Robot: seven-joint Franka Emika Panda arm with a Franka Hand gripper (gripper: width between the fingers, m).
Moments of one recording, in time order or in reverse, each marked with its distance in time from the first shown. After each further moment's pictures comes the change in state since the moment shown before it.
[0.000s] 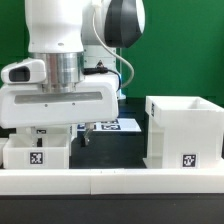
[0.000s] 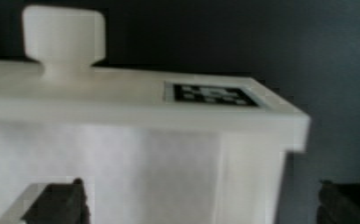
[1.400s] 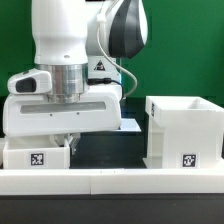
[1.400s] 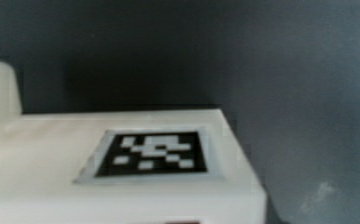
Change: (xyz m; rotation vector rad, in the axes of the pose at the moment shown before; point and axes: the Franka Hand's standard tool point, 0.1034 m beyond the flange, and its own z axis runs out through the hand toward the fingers) arm -0.003 -0.007 0.013 -0.006 0.005 -0.011
